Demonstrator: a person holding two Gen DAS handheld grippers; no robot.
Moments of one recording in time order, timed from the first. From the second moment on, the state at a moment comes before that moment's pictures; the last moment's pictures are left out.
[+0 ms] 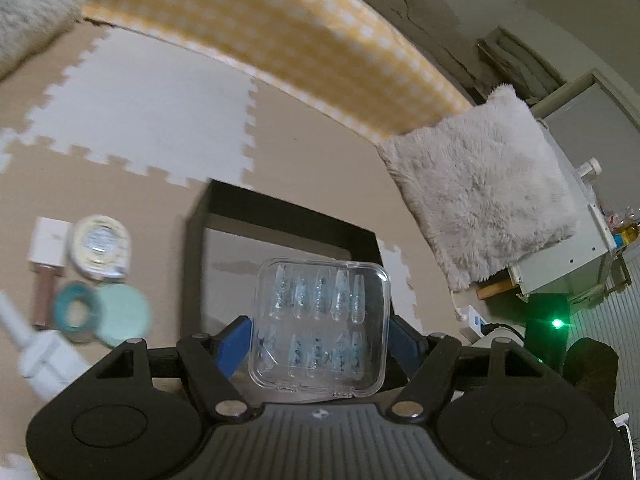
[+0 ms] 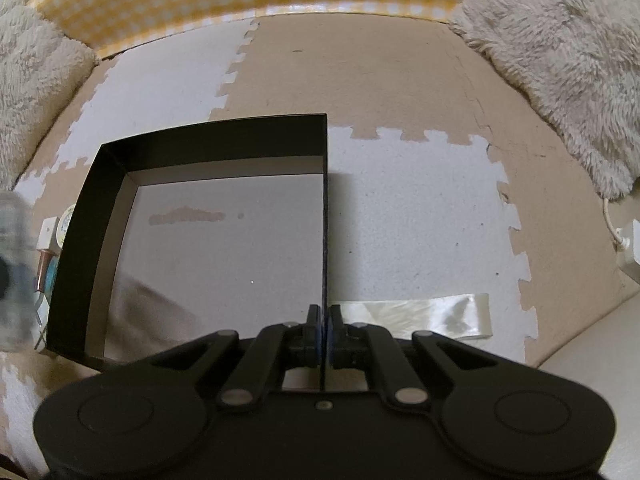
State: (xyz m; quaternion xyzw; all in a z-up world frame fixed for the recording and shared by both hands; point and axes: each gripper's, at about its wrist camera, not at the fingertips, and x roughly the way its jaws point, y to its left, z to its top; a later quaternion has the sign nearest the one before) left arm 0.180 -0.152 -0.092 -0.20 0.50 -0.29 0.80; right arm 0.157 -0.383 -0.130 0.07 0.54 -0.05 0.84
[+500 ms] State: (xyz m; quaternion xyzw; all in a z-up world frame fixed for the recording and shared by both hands) left arm 0.237 -0.245 -0.140 -0.13 0.54 -0.23 0.80; right arm 0.156 -0.384 -0.130 0.08 0.54 -0.04 0.84
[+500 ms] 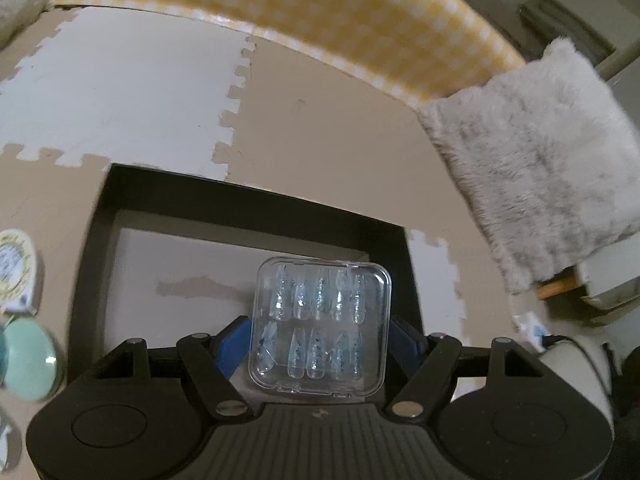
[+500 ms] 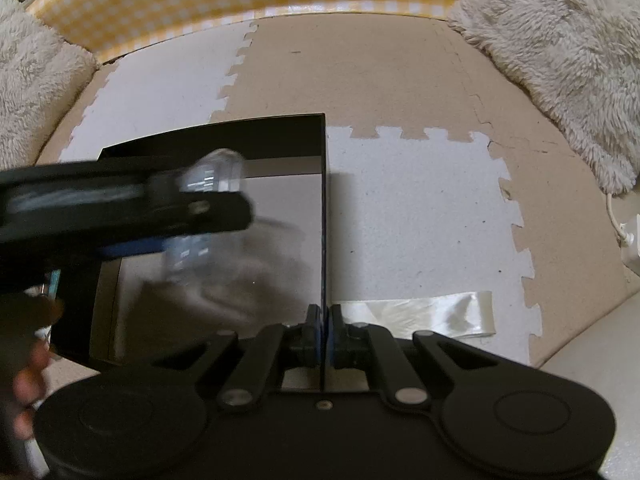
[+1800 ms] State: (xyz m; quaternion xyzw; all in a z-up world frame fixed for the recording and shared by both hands) left arm 0.216 -0.227 -0.078 -0.03 0.49 -0.23 0.84; right arm 0.155 -0.386 -0.131 0.09 0.54 -0.03 0.84
